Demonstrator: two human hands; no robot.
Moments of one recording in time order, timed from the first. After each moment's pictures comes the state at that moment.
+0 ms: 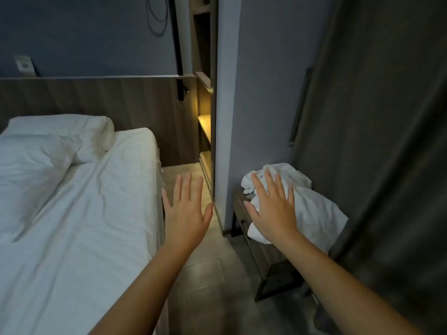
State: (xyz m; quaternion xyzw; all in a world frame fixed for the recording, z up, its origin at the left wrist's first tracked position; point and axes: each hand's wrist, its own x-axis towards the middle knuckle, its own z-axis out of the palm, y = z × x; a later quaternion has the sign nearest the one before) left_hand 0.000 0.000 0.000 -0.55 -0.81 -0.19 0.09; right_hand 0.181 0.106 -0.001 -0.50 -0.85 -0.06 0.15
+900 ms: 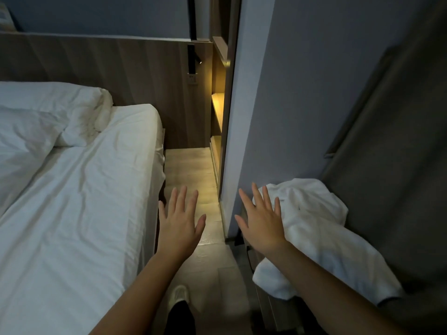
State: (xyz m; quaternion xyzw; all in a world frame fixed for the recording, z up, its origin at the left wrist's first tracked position) left_hand -0.109 0.234 -0.092 -0.51 -0.84 -0.16 0.00; right_hand 0.062 0.361 -0.084 -0.42 -0.90 0.02 0.02
